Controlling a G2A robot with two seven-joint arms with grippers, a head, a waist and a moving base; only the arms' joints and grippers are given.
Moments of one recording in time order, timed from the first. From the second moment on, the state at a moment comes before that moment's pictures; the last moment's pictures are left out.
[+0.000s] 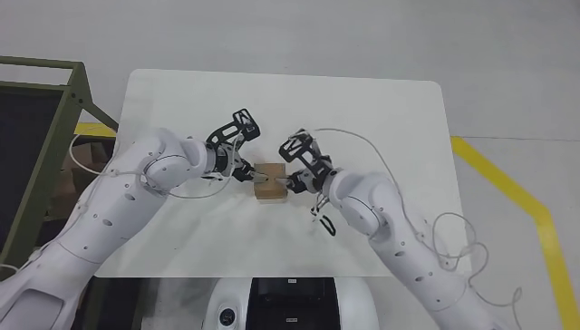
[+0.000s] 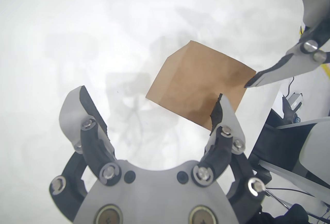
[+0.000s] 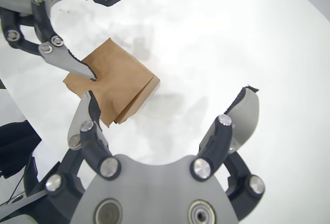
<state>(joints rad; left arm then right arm) 1.02 -0.82 -0.97 -1.69 0.63 -0.43 -0.92 -1.16 -1.34 0.90 -1.76 -1.17 -0.13 0.85</state>
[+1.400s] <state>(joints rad) 1.01 -0.84 -1.00 -1.65 0.59 -0.44 -0.92 -1.19 -1.36 0.85 -1.78 -1.30 -0.11 0.86</state>
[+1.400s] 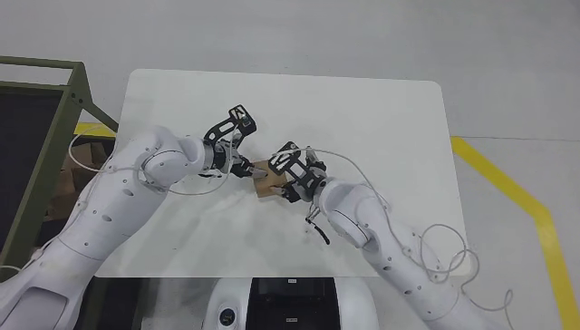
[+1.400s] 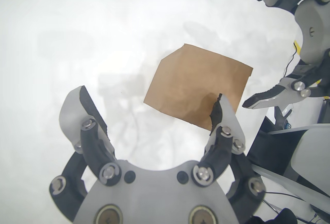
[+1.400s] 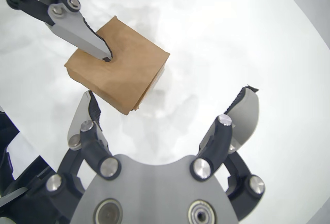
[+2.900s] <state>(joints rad) 1.01 -0.85 -0.97 -1.62 0.52 -0.57 -0.93 -1.34 -1.32 0.94 -1.82 -1.30 -0.15 0.80</state>
